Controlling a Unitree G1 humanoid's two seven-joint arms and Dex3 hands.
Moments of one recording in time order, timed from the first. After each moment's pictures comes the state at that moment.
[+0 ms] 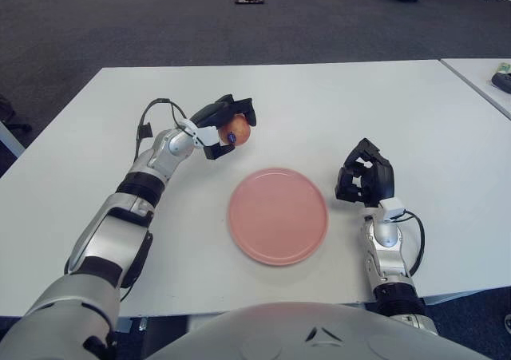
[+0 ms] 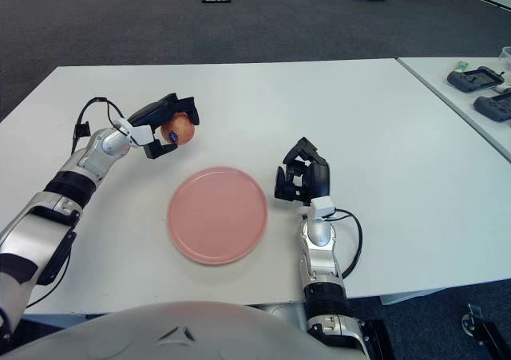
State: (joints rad) left arm -0.61 0.41 -0.28 0.69 0.37 -0.65 -0.22; right arm 0.02 0.02 -0.08 0.31 -0.06 -0.62 -0.11
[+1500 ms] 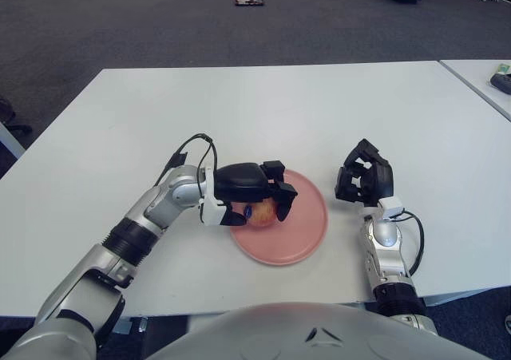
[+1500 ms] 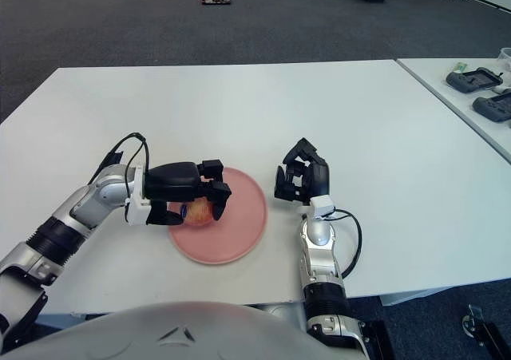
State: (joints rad) left arm -0.32 0.50 -0.47 0.13 0.30 -0.80 -0.65; right arm 0.02 0.02 -0.08 0.30 -0.06 -0.59 -0.11
